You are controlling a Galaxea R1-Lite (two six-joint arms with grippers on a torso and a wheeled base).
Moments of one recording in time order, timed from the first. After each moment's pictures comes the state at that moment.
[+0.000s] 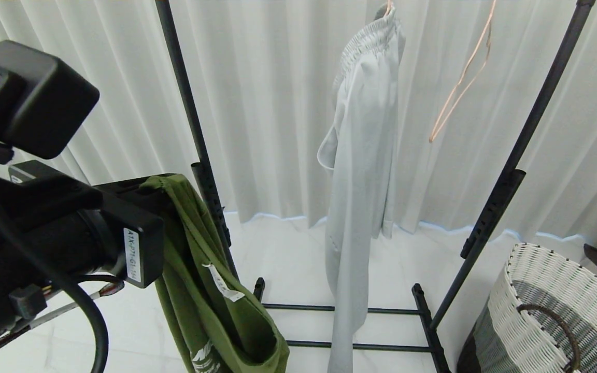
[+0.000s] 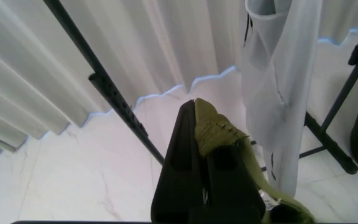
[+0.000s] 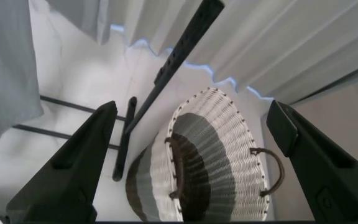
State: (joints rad) left arm -0.91 1.18 -0.87 -0.13 0.62 0.21; right arm 0.52 0.93 -0.68 0.02 -0.54 -0.22
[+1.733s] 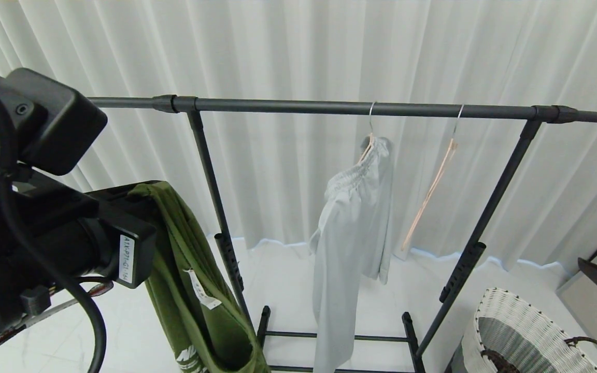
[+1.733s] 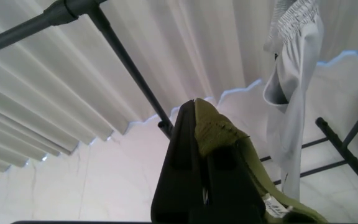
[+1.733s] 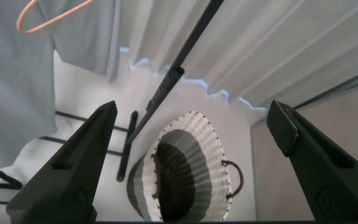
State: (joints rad) left arm -0.84 1.17 -0.83 -0.14 0.63 0.28; right arm 0.49 0.92 -0.63 0.01 -0.45 -0.19
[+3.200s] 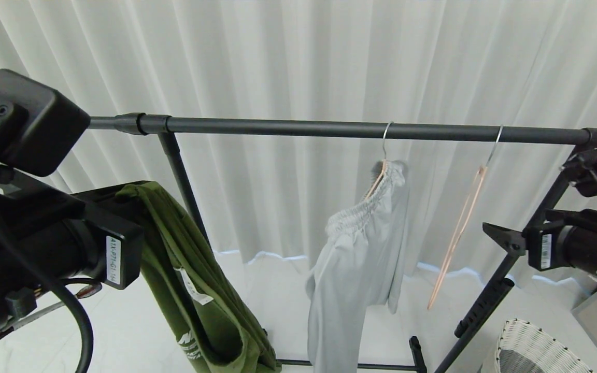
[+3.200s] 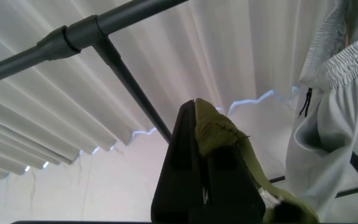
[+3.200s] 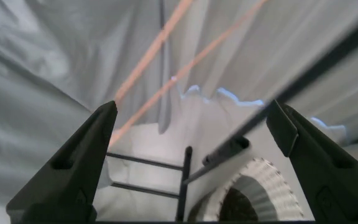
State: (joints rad) left arm -0.83 1.15 -0.81 -0.13 0.63 0.28; right arm 0.49 1.30 -0.67 -0.33 -0.30 0.02
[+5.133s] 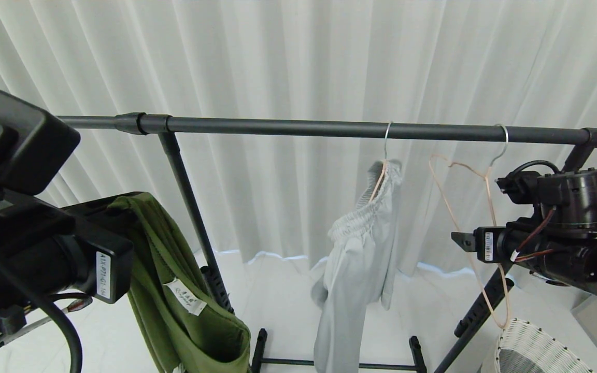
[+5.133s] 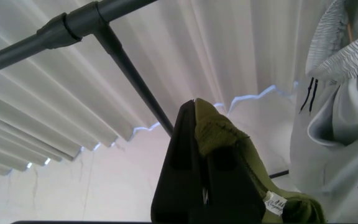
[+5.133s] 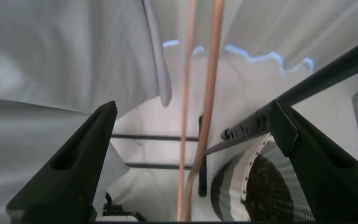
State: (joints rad) left arm -0.82 1.12 -0.77 -0.13 0.63 0.28; right arm 0.43 1.58 -0.75 -0.32 -0.33 0.22
